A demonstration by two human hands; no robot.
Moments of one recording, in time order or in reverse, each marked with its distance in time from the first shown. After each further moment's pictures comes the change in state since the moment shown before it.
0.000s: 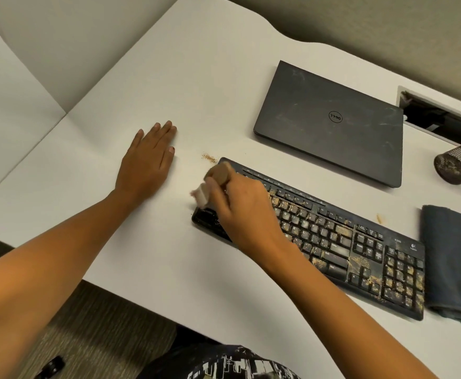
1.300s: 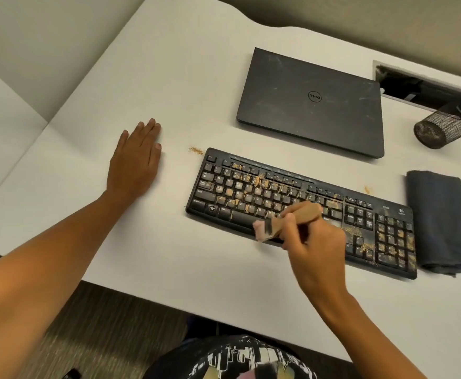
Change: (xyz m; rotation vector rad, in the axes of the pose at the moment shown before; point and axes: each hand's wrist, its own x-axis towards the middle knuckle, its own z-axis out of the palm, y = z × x) left_hand 0.000 -0.001 0.002 0.011 0.040 0.016; right_hand -0.107 0.046 -0.022 0.112 0.425 0.287
